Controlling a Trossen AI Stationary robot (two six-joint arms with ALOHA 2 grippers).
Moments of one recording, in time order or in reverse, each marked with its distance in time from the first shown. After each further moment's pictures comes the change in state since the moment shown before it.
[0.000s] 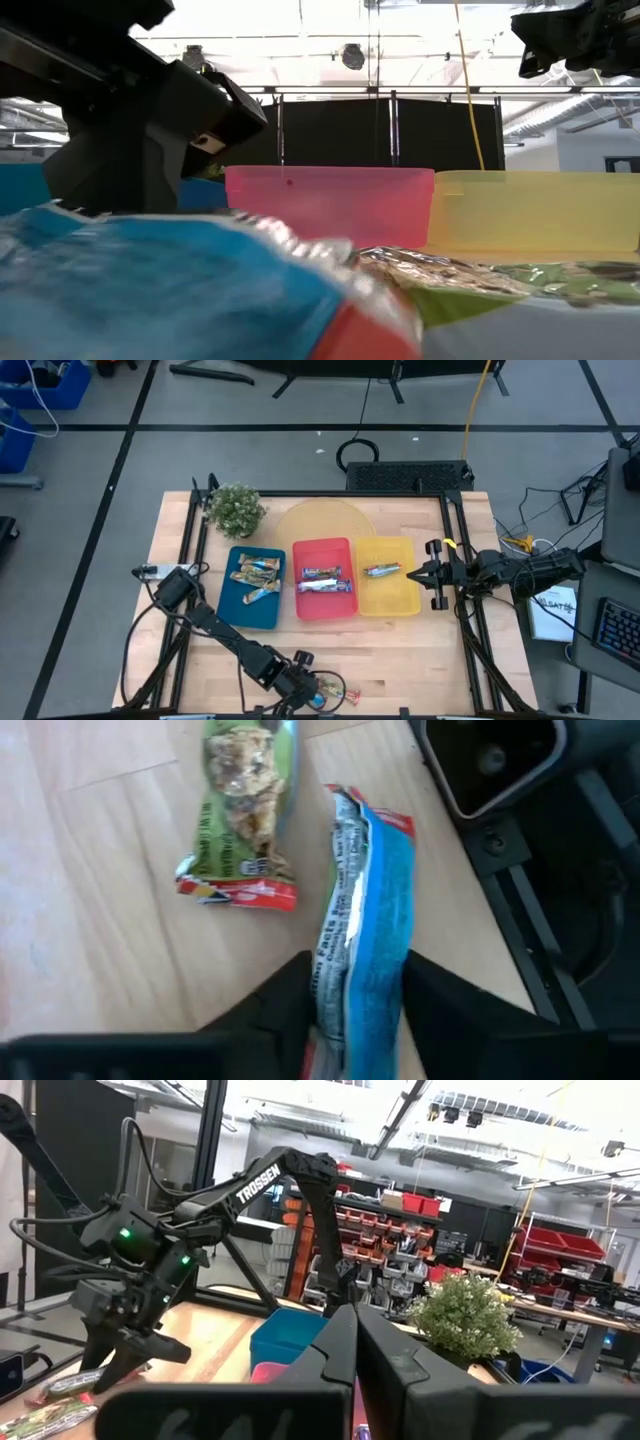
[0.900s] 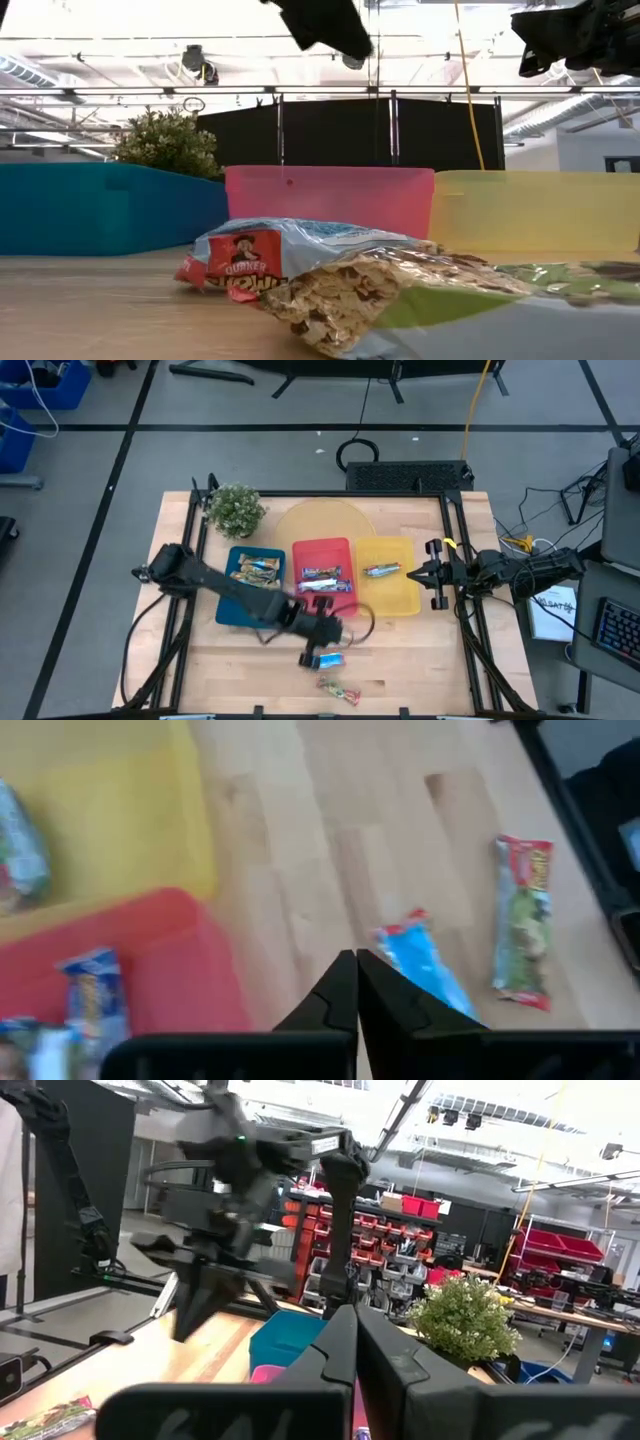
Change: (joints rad) left arm 0.287 -0.196 0.213 -0.322 -0.066 0.235; right arm 0.000 0.000 0.000 0.007 0.000 -0.001
